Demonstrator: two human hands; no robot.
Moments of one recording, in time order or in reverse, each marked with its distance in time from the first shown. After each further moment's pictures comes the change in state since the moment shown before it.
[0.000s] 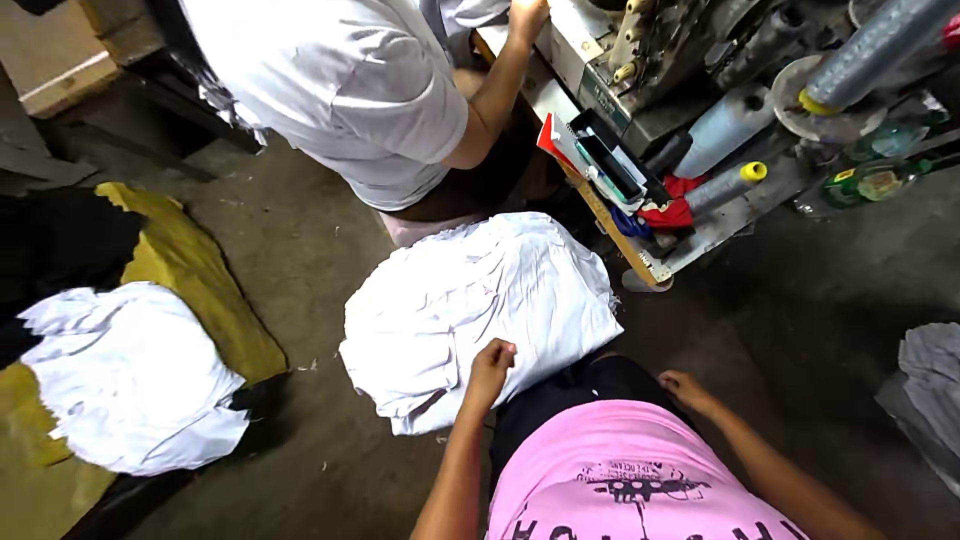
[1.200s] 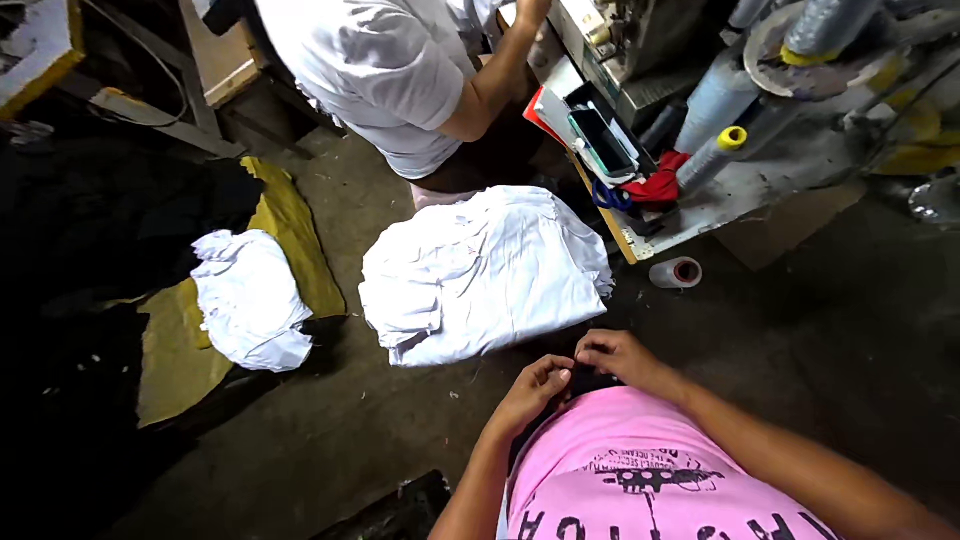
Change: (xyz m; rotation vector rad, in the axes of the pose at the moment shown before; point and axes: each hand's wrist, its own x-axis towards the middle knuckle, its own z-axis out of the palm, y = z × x) left_hand -0.089 0.045 0.177 -0.459 -0.210 -0.055; right_hand -0.087 -0.105 -0.042 0.310 -0.274 -0.897
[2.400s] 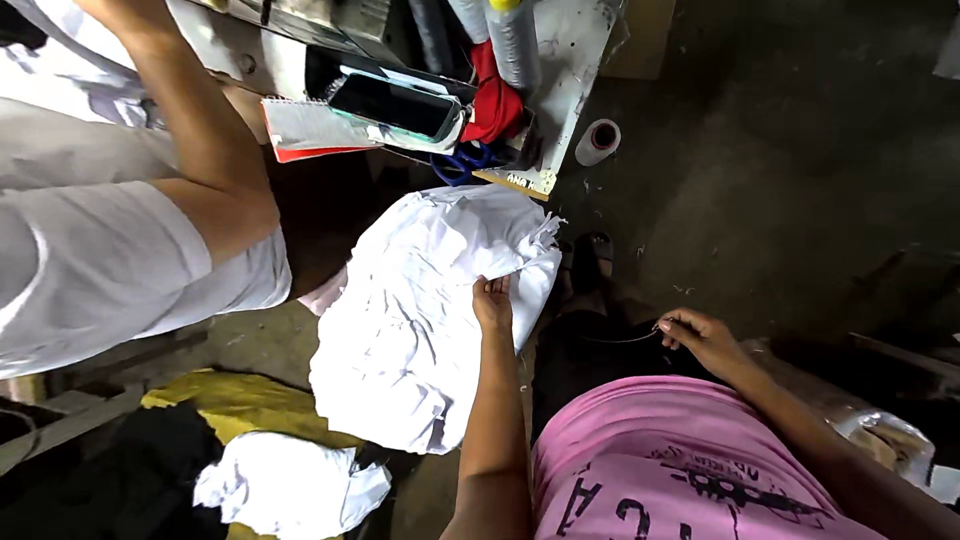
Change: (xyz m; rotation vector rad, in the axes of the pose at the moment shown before) left_hand 0.218 -0.013 -0.063 -0.365 0.534 -0.111; right_hand -0.109 0.076 0.071 0.357 0.931 0.588
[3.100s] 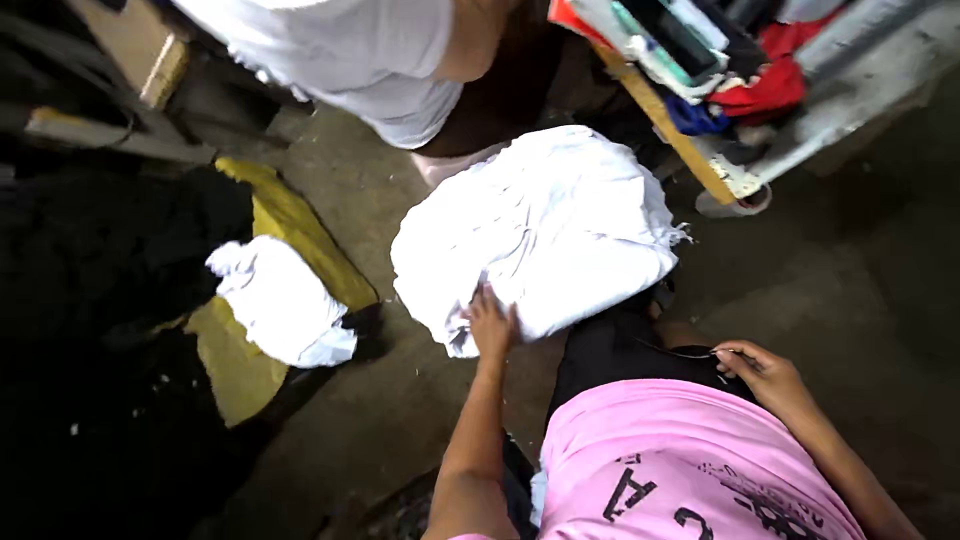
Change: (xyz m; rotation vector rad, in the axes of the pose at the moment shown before) left_hand -0.028 0.011 -0.269 1.595 0.405 0.628; right_hand 0.028 -0.021 0.047 -0.414 -0.219 -0.305
